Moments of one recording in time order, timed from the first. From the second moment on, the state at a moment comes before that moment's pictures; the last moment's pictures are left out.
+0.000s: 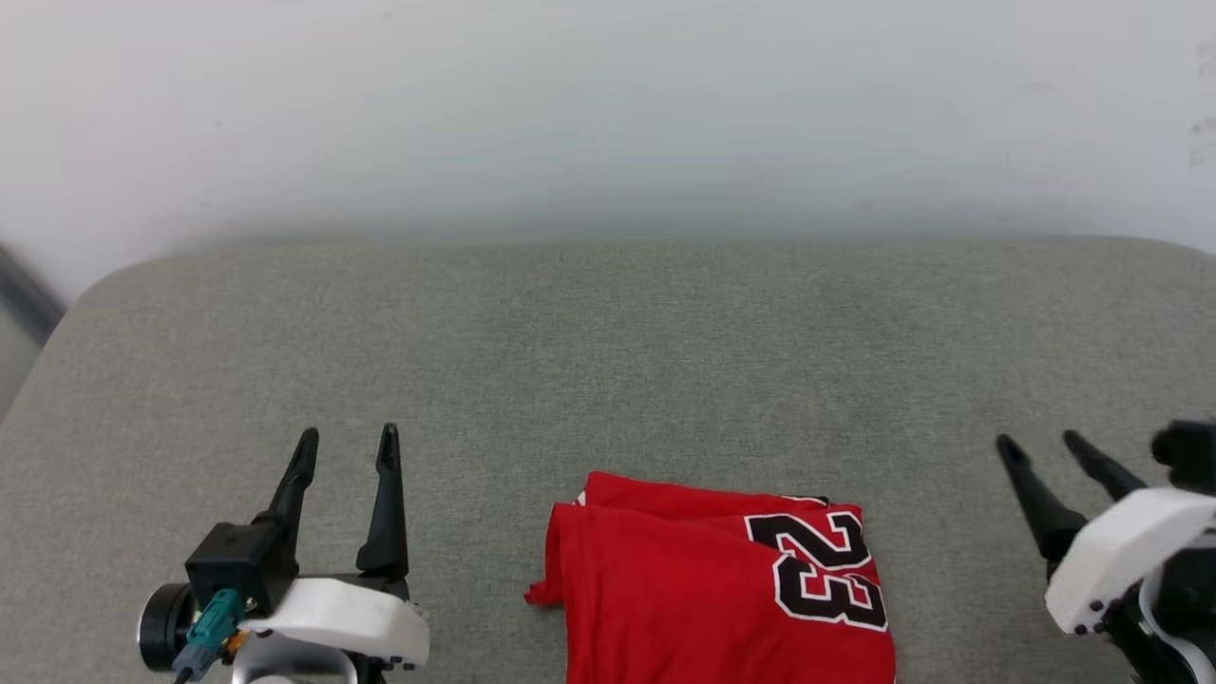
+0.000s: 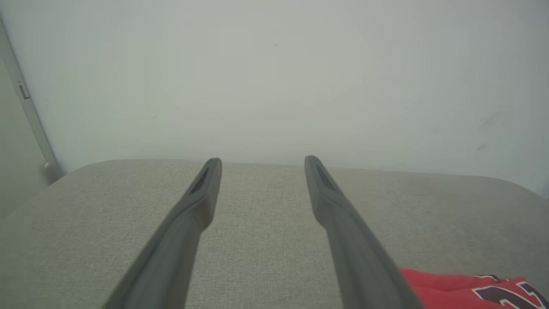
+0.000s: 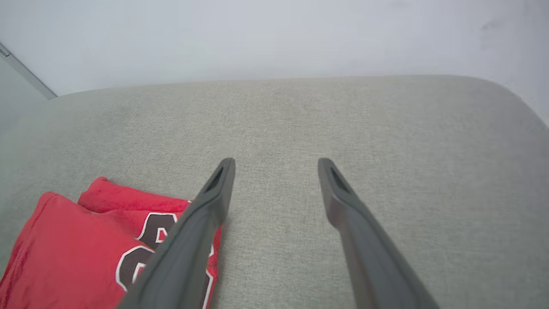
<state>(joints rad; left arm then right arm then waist) -0.07 0.39 -0.39 -0.03 -0.54 0.29 -0.25 -0.10 -0.29 0.01 0.05 0.45 0.13 0.38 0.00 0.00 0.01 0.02</state>
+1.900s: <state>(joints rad) -0.04 0.29 -0.30 -0.03 -0.46 0.26 -0.26 0.02 -0.17 -0.37 0.13 0.72 0.13 0.99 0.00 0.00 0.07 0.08</state>
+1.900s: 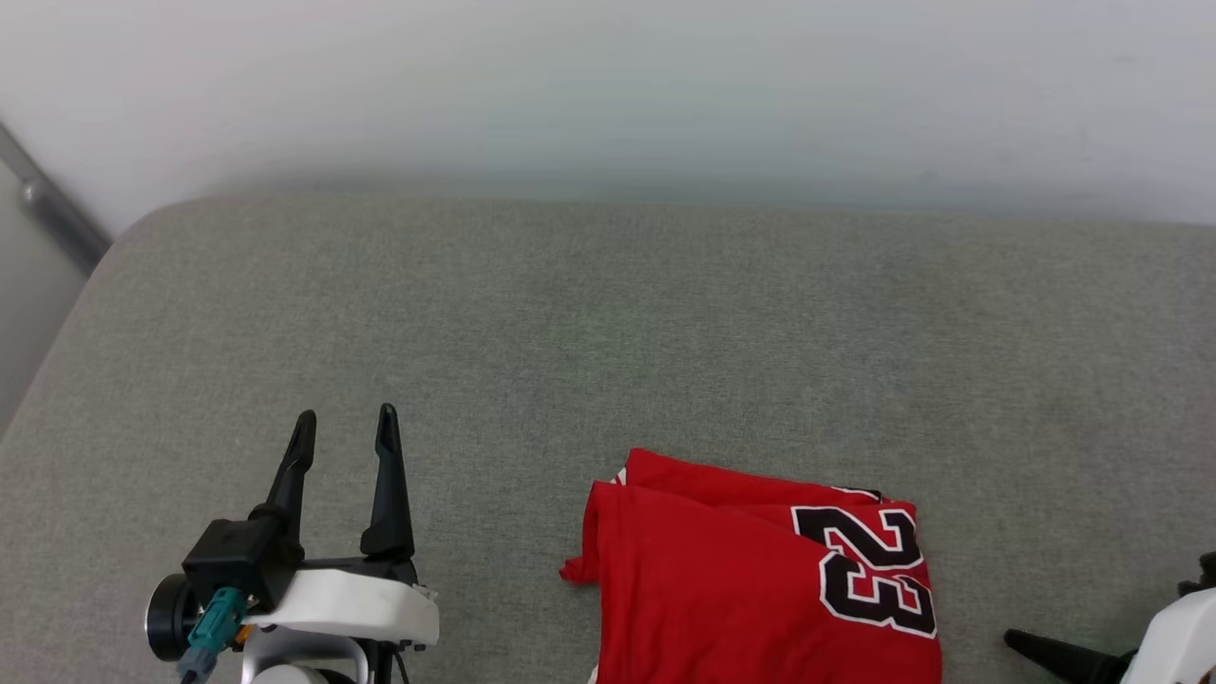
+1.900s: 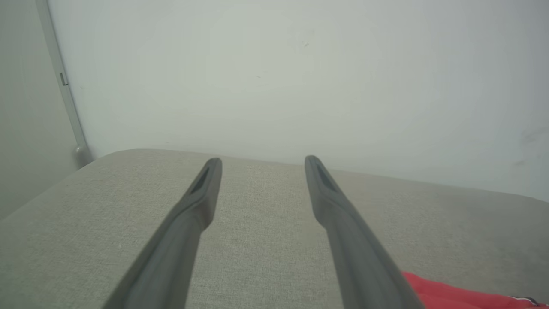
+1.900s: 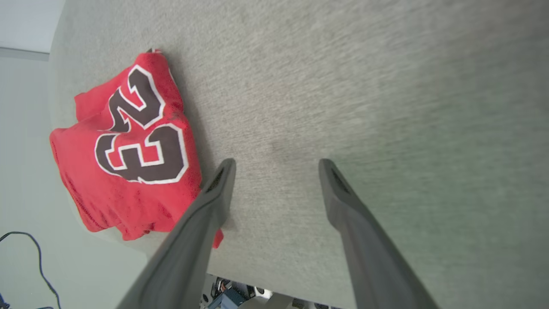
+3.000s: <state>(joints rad) -0.09 0.22 -0.25 0.03 -0.36 0.17 -0.26 -0.17 -0.20 -0.13 0.23 0.77 0.13 0.98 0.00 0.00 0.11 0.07</state>
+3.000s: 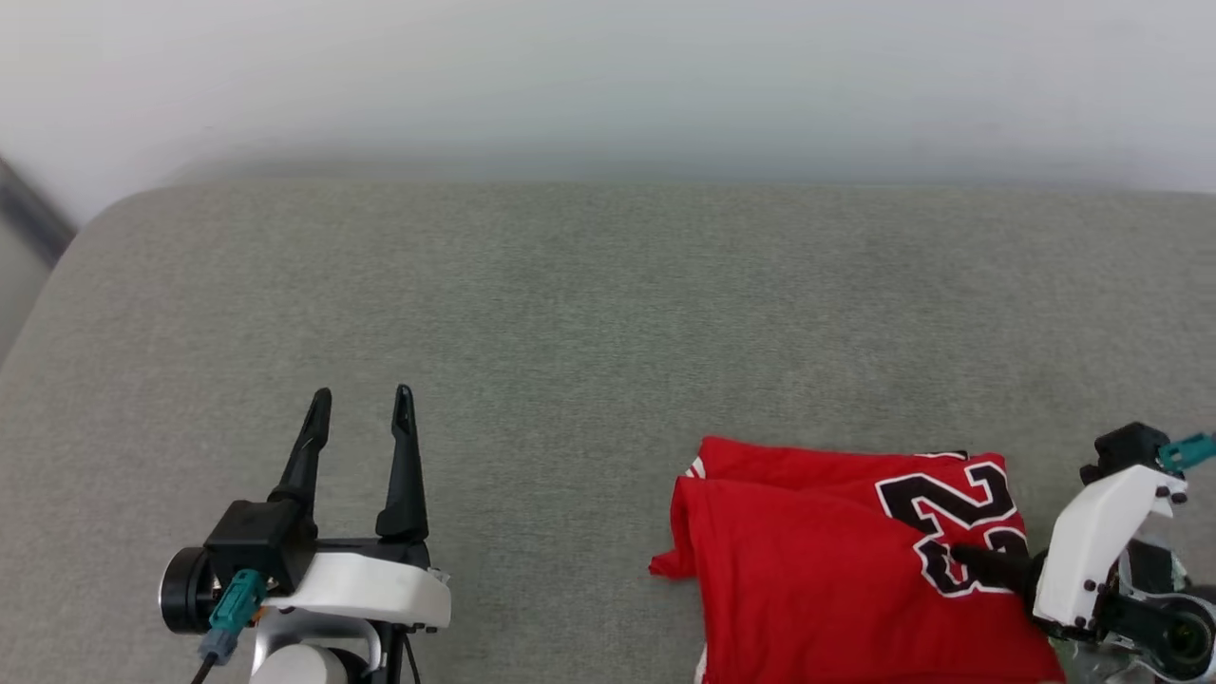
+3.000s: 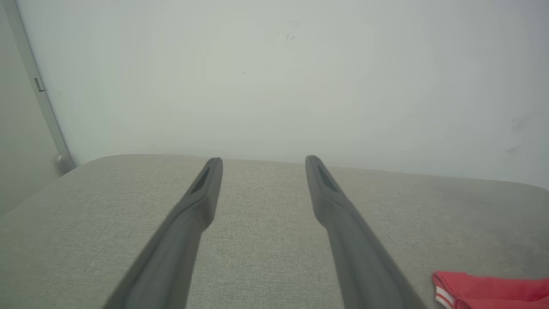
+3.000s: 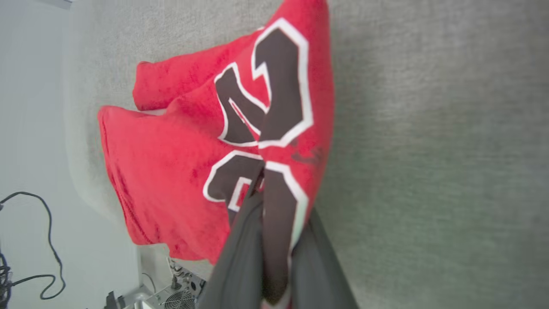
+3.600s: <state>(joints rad) -0.17 0.23 -0.28 -0.08 -0.30 0.15 -0.24 -0.41 -0.39 0.01 0.36 0.54 0.13 0.69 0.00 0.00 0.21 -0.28</state>
